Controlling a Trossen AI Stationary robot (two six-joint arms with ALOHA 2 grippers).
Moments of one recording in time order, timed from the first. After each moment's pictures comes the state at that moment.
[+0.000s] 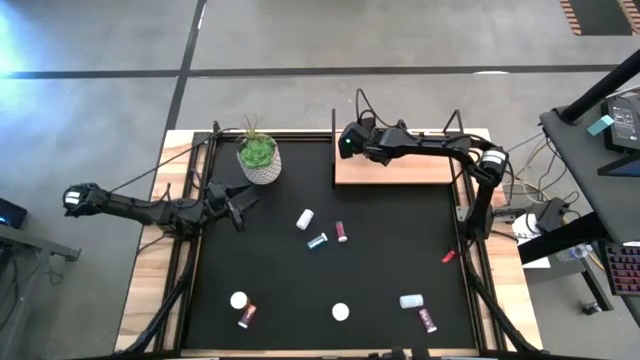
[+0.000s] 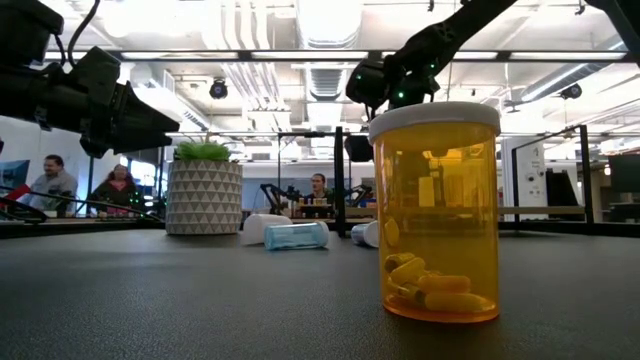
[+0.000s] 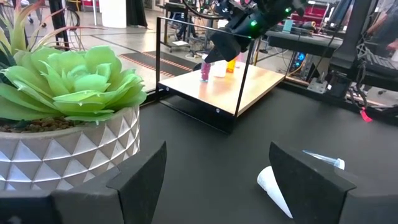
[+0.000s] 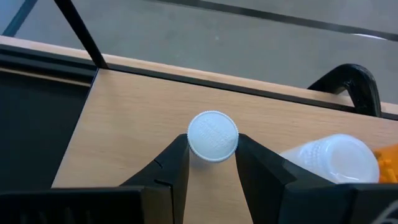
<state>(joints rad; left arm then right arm) -0.15 0.37 0.00 0.15 -0.71 -0.28 -0.48 1.86 1.33 -0.54 0.58 0.74</state>
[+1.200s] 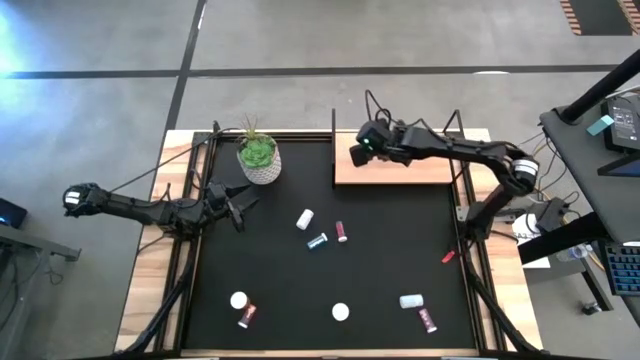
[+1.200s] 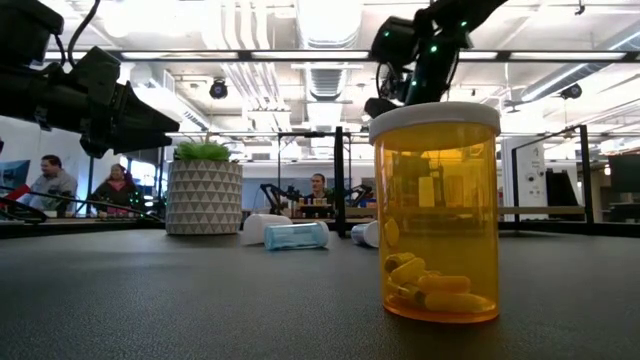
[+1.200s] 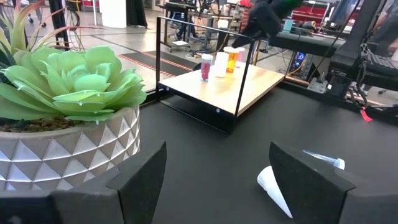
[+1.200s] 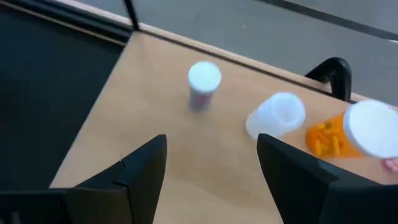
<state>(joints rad) -0.15 0.37 0.00 0.15 -0.71 -0.28 -0.44 1.61 1.25 -0.69 0.44 0.64</state>
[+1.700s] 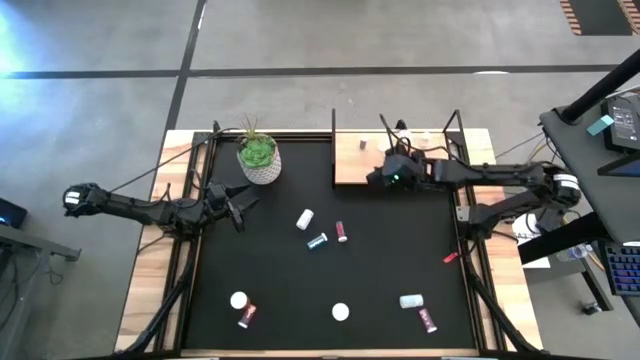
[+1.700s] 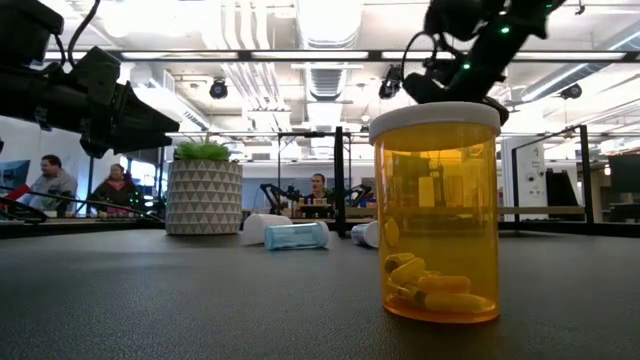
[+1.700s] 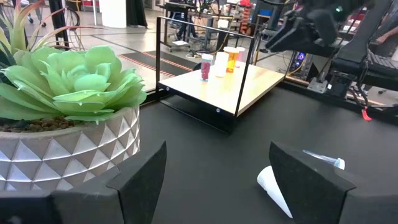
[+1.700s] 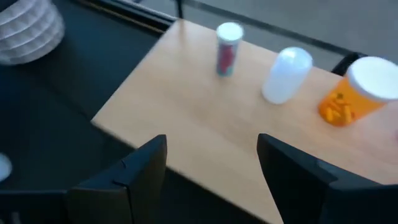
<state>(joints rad) -0.15 0.37 0.00 0.15 -0.71 -0.28 -0.23 1.27 0.85 -0.45 0.53 0.62</state>
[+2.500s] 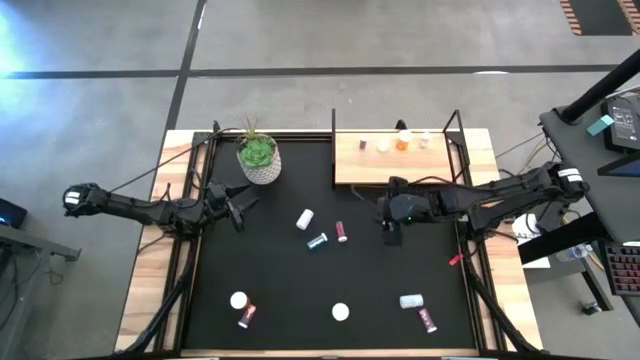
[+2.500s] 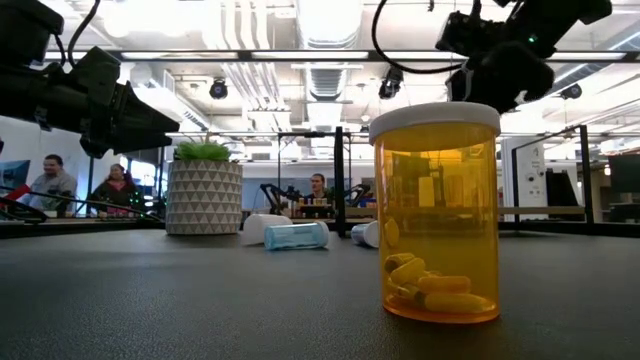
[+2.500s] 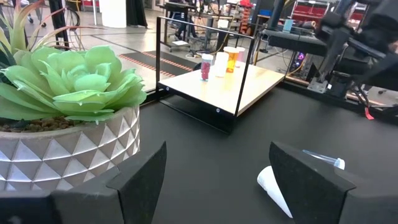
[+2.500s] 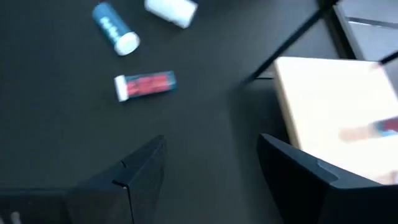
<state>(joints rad) -0.15 0.37 0.00 0.15 -0.71 -0.28 0.11 1.22 0.76 -0.41 0.31 0.00</state>
